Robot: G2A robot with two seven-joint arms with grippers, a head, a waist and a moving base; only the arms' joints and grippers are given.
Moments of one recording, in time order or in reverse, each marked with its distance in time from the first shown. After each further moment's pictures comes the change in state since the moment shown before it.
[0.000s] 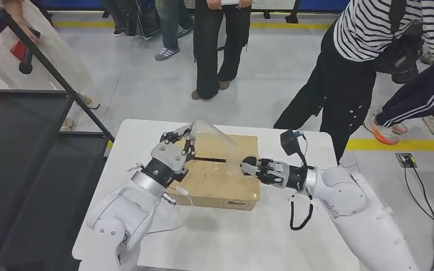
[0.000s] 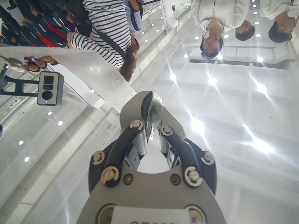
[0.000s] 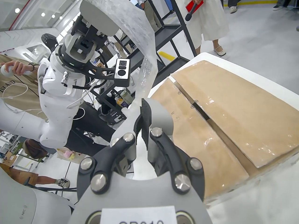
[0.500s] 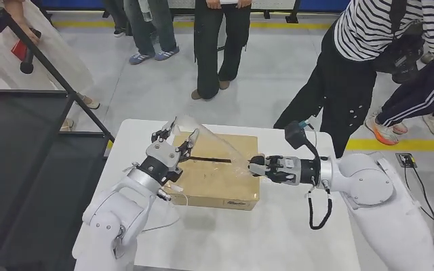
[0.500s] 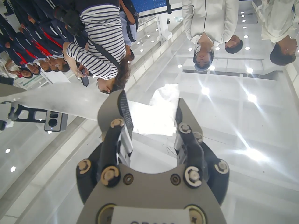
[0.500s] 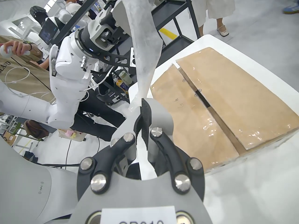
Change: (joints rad) left arm -0.011 0.008 -0.034 0.037 -0.033 -0.006 0.063; right arm 0.050 0.038 0.086 -0.118 0.084 0.128 0.281
